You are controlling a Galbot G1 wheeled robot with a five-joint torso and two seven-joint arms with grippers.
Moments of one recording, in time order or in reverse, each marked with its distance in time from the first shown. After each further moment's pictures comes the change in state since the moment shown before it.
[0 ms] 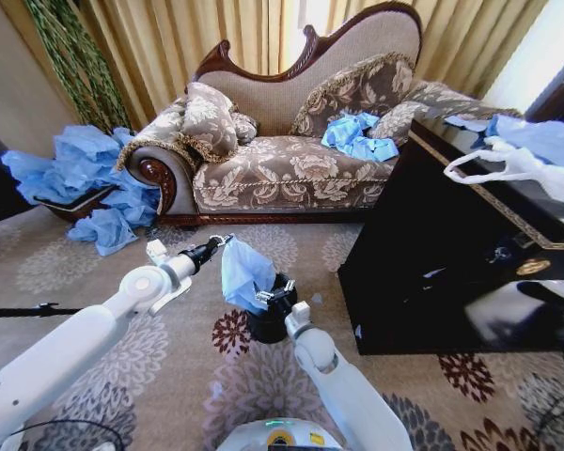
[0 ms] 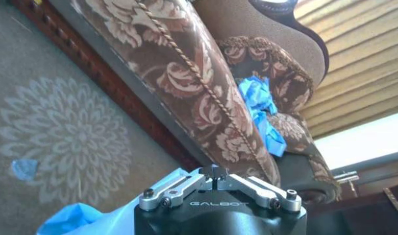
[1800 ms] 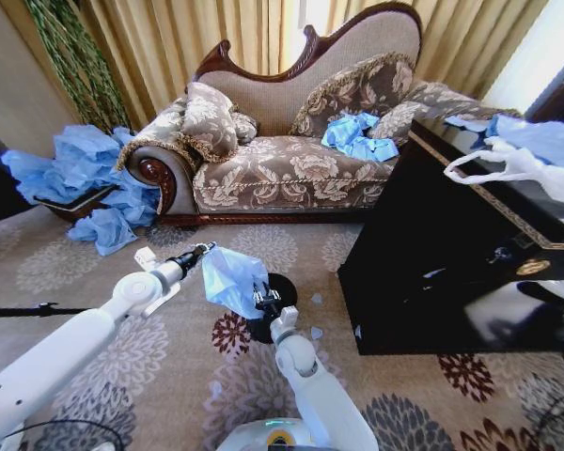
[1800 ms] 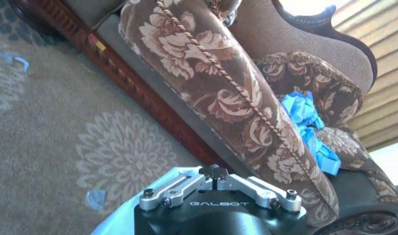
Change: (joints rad) left arm 0.081 0.028 -0.046 0.132 0.113 0.009 0.037; right arm -0.074 0.198 0.021 -0.087 0.082 0.013 -0.037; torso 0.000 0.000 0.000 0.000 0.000
